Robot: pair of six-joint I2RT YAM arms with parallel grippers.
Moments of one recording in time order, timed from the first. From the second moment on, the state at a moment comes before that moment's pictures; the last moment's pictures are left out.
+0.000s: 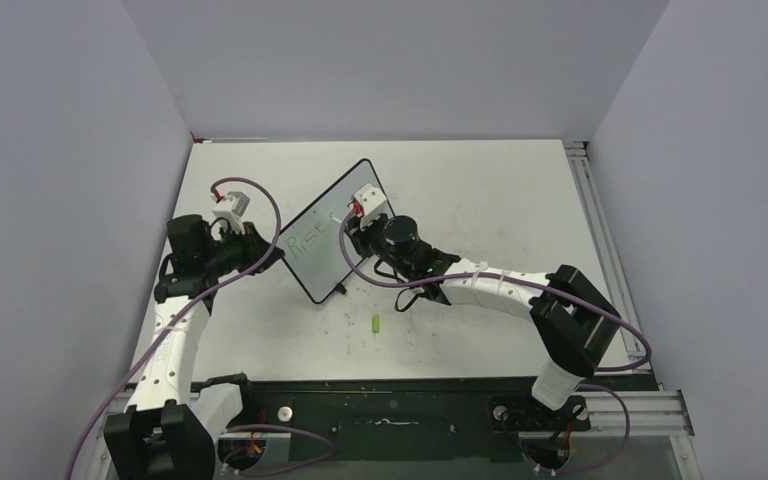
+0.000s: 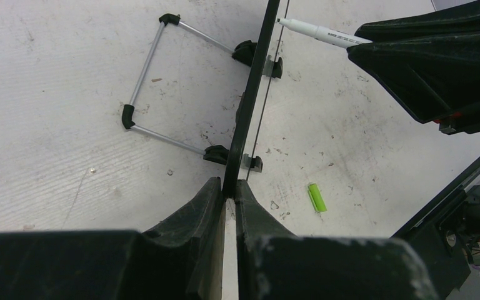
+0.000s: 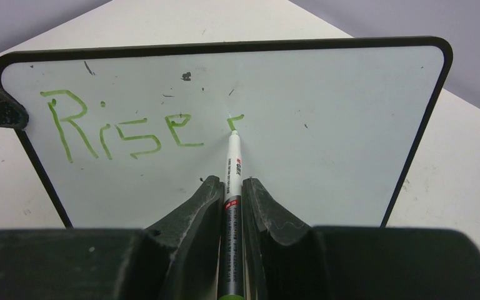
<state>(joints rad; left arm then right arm) 0.13 1.00 0.74 -0.33 0.71 -0.12 0.90 1.68 1.04 0.47 0.12 -0.02</state>
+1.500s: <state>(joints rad) 0.13 1.00 0.74 -0.33 0.71 -0.12 0.90 1.68 1.06 0.48 0.16 -0.04</state>
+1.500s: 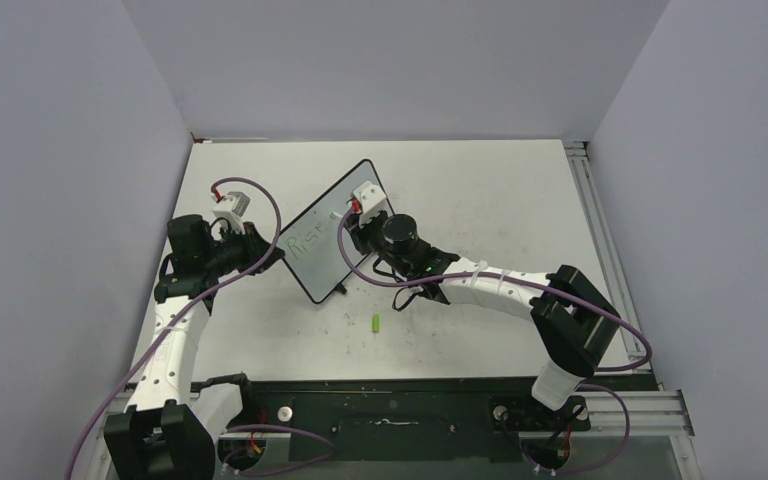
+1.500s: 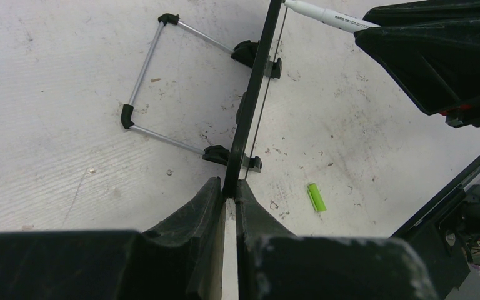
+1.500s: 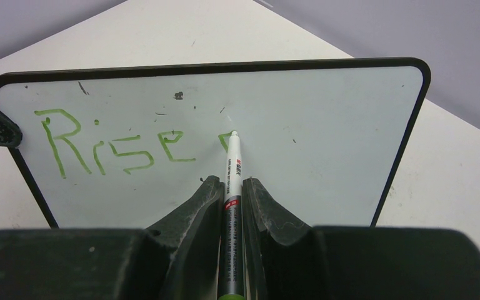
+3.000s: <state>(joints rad) 0.13 1.00 0.74 -0.33 0.71 -0.12 0.90 1.67 1.02 0.48 0.22 -0.04</state>
